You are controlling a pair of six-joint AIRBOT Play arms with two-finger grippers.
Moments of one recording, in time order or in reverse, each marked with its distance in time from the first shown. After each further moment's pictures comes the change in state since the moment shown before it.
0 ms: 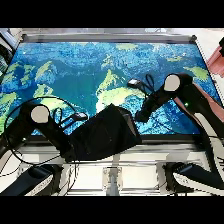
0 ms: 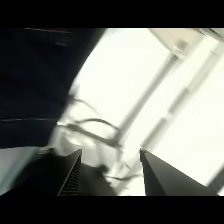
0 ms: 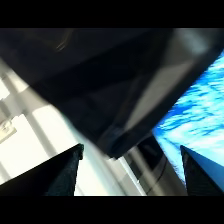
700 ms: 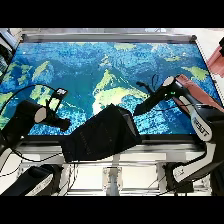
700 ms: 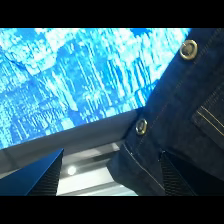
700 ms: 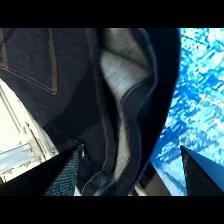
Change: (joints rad) left arm 0.072 0.000 -0.009 0.496 0.433 -0.370; right arm -0.252 -0.497 0.018 0.358 0.018 -0.174
